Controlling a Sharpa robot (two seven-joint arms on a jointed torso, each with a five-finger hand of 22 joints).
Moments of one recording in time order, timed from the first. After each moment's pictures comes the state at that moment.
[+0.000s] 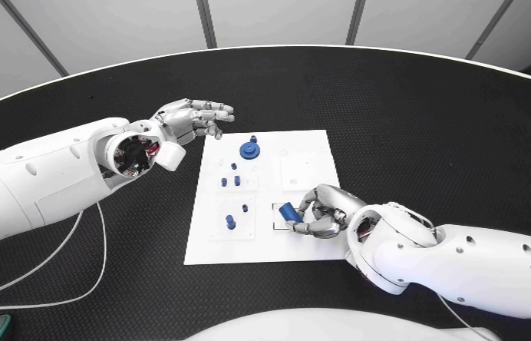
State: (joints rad) left arm 1.24 -0.80 -0.03 1.28 -0.01 0.12 0.09; left_hand 1.37 -0.16 0.58 -0.01 0.15 0.93 0.19 0.21 0.38 1.13 0.12 0.17 0.15 1.14 0.04 1.01 0.39 0.17 1.01 0.13 0.89 0.65; right arm 0.99 -0.90 -0.10 1.90 -1.36 -0.51 -0.58; right_hand 1.22 -0.14 0.21 0.29 0.49 0.95 0.11 0.46 0.51 1.45 -0.01 1.38 1.31 1.47 -0.07 1.53 1.31 0.01 1.46 0.03 1.56 1.31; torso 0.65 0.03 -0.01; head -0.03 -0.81
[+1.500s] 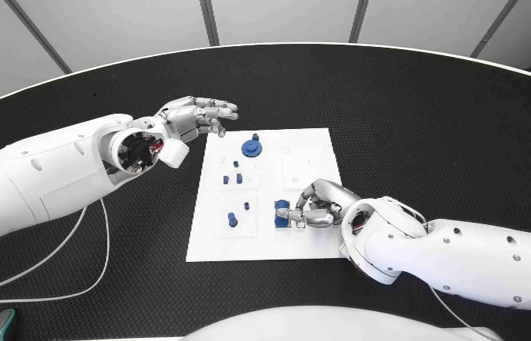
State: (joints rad) left arm 1.24 -0.80 -0.03 1.28 -0.01 0.12 0.08; left_hand 1.37 -0.16 0.58 -0.01 0.15 0.93 0.19 0.21 0.38 1.13 0.12 0.18 0.15 1.14 0.04 1.01 0.39 0.17 1.01 0.13 0.89 0.65; right arm 0.99 -0.84 -0.10 1.84 -1.32 -0.51 -0.56; right_hand 0.98 -0.14 0.06 0.29 0.25 1.01 0.05 0.50 0.57 1.46 -0.02 1.36 1.31 1.46 -0.08 1.53 1.31 0.02 1.46 0.03 1.56 1.31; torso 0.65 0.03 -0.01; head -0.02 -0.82
